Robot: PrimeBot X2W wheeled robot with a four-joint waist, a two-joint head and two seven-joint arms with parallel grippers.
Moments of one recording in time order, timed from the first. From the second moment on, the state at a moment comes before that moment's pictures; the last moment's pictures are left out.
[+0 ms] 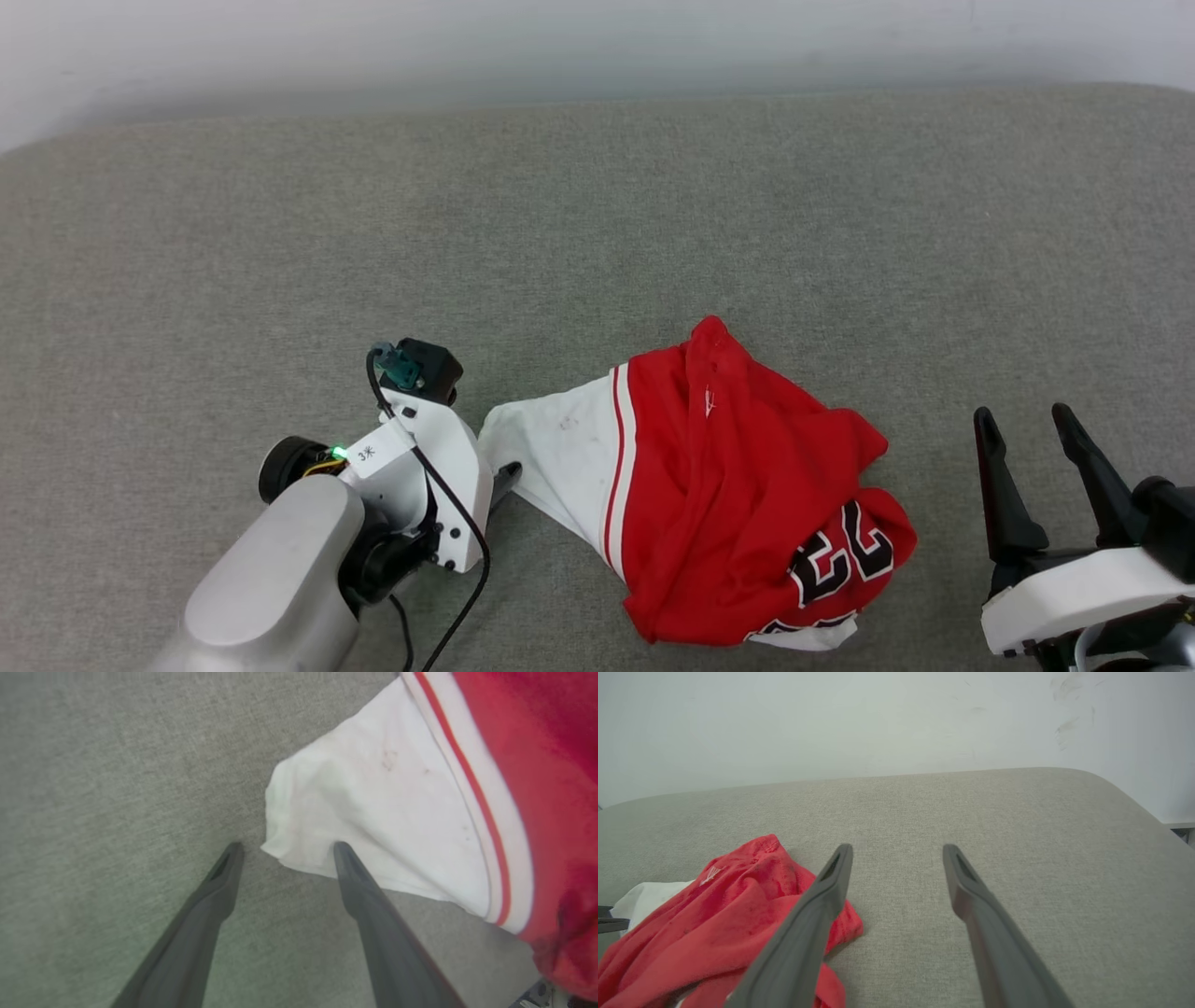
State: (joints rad) left arm -0.50 0.37 -0.60 0.36 -0.70 -0.03 0.58; right arm 0.05 -0.05 -0.10 -0.17 0.17 0.13 0.05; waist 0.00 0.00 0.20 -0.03
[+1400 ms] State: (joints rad) left arm 0.00 0.51 -0.36 0.14 -0.82 0.23 0.30; right arm 0.11 -0.05 -0.17 -0.15 0.19 0.13 0.09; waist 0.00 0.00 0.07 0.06
